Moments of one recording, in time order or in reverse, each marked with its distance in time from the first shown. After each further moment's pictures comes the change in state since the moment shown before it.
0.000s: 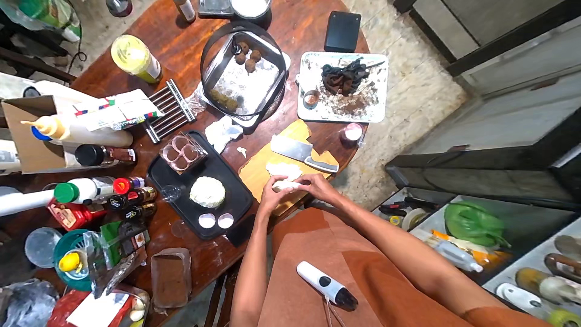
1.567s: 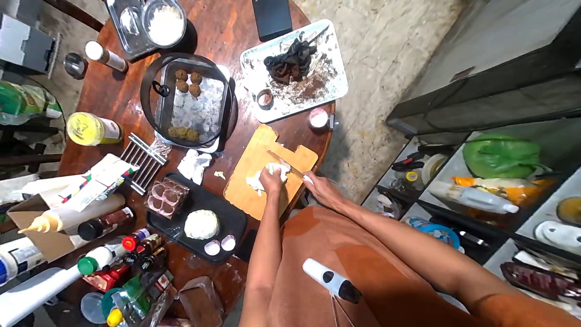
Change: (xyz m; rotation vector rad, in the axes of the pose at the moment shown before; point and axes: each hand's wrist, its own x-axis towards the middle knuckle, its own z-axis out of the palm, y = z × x) left_hand 0.100 0.029 0.100 0.621 0.226 -0.358; right_hand -0.062 0.053 -0.026 -0.102 0.256 0.241
